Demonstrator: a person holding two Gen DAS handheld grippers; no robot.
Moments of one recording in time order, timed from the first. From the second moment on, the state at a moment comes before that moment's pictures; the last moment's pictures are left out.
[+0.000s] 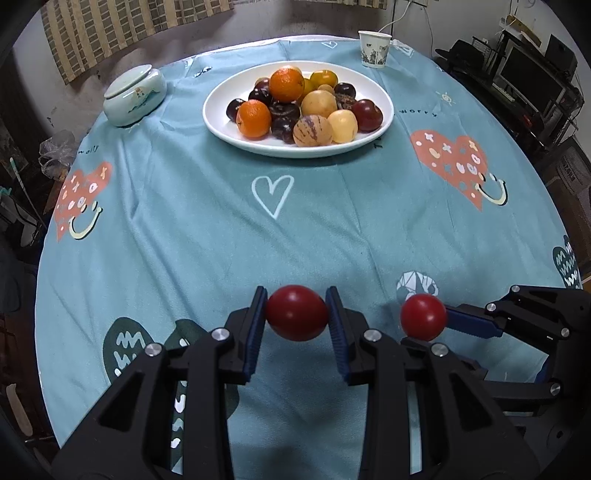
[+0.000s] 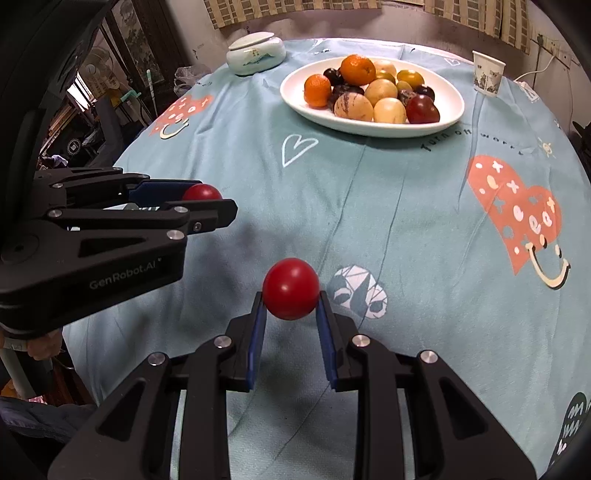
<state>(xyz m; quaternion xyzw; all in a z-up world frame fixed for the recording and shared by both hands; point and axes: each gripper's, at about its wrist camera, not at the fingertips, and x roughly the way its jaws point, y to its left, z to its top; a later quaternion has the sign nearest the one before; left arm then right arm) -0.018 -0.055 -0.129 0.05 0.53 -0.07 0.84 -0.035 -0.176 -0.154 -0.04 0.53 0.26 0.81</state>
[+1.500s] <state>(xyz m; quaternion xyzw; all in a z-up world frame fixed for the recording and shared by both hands) 0.207 -0.055 -0.114 0.03 0.50 -0.03 0.86 0.219 -0.177 -0.117 -0.05 0.47 0.20 0.86</state>
